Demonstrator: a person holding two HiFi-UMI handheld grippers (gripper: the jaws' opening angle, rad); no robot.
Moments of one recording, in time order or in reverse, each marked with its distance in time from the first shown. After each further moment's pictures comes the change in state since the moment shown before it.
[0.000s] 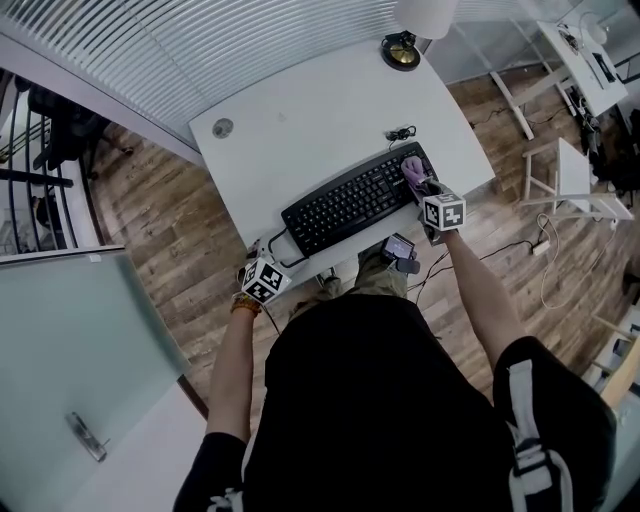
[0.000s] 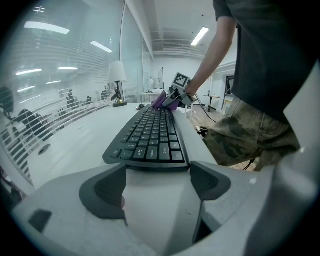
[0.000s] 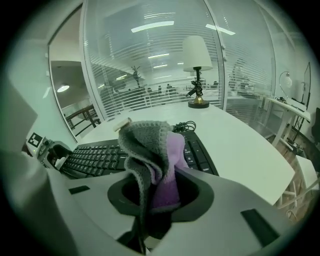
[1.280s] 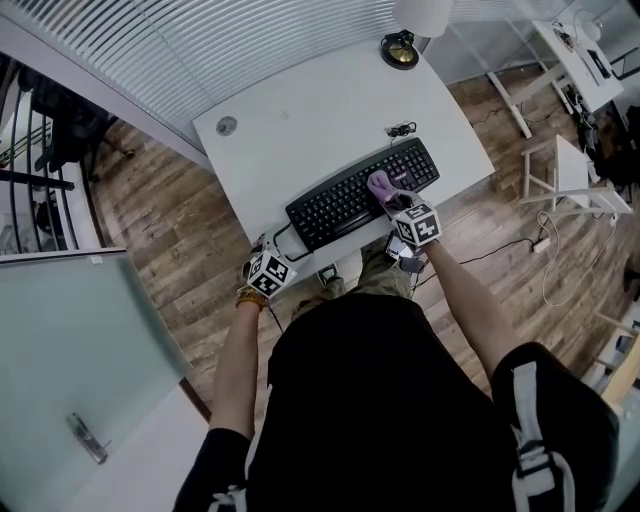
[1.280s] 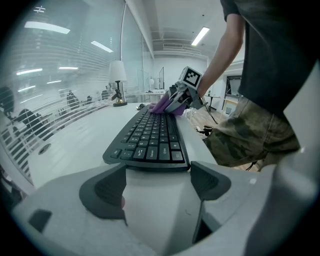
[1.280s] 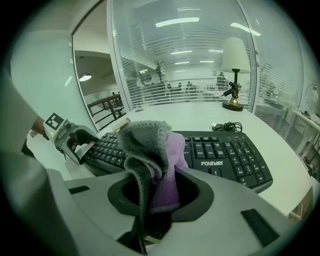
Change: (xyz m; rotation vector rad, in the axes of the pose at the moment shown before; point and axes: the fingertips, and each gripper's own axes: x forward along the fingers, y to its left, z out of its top) left arm 0.000 -0.002 0.000 -0.005 0.002 0.005; right arm 0.003 0.117 -0.019 -0.168 0.035 0.169
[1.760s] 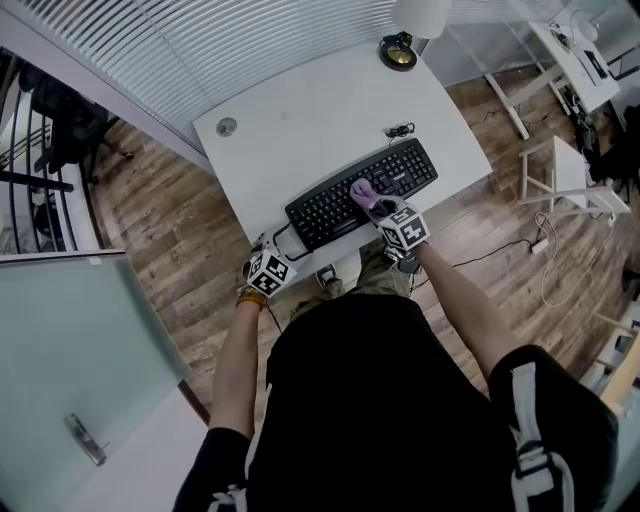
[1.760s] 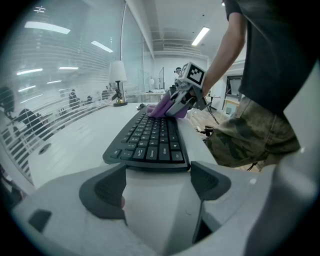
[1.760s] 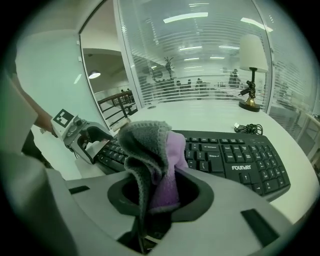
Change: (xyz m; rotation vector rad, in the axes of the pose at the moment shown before) left arm 0.000 0.001 -0.002 -0.001 0.001 -0.001; right arm 0.012 0.049 0.004 -0.058 0.035 0.096
